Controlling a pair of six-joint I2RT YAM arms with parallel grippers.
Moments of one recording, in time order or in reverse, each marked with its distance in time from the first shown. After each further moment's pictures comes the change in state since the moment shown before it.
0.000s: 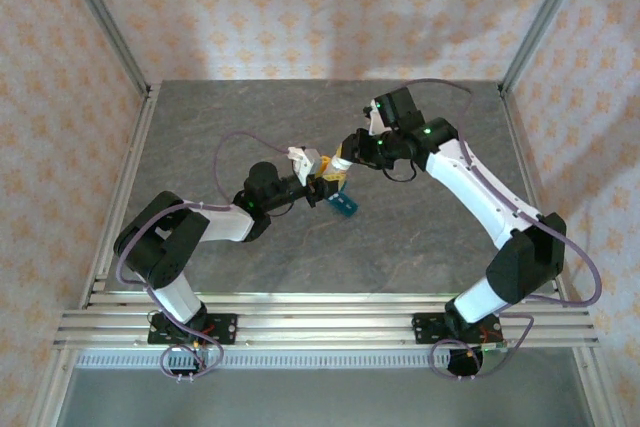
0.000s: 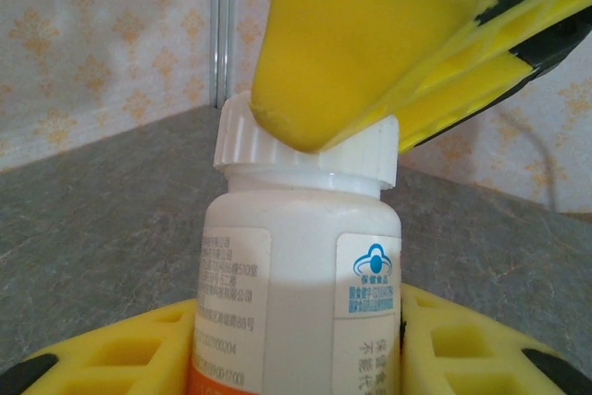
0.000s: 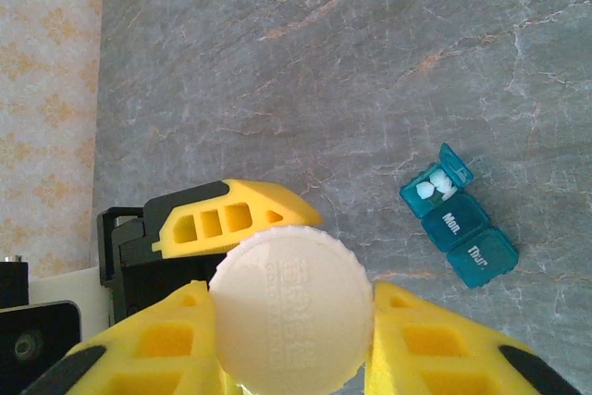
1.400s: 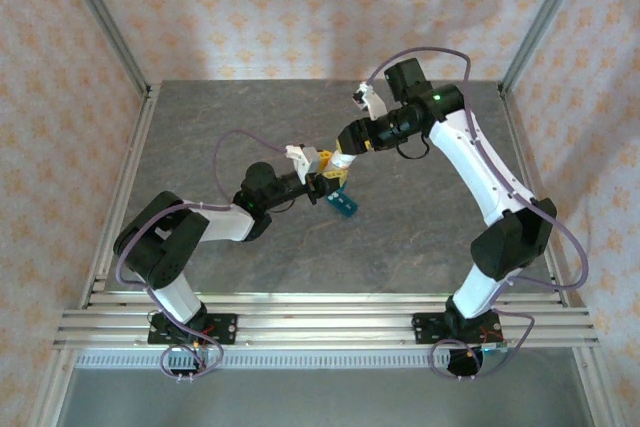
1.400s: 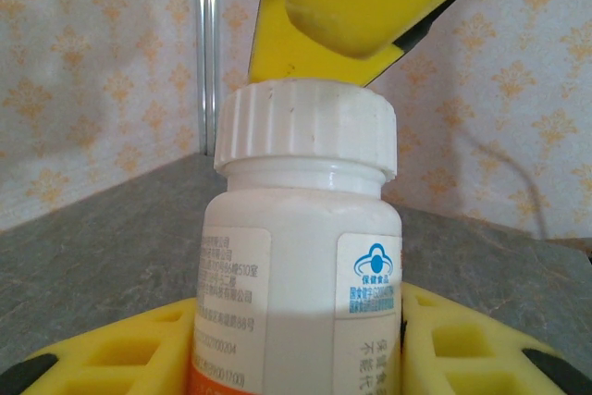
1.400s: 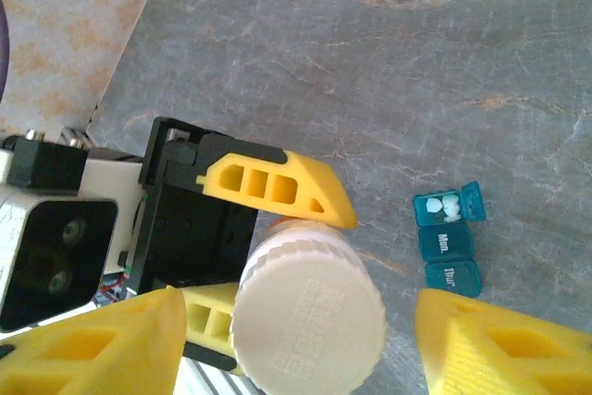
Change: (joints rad) left arm -0.002 0.000 0.006 0.096 0.020 0.000; right arm -0.095 0.153 0.332 -0.327 -0.251 -0.564
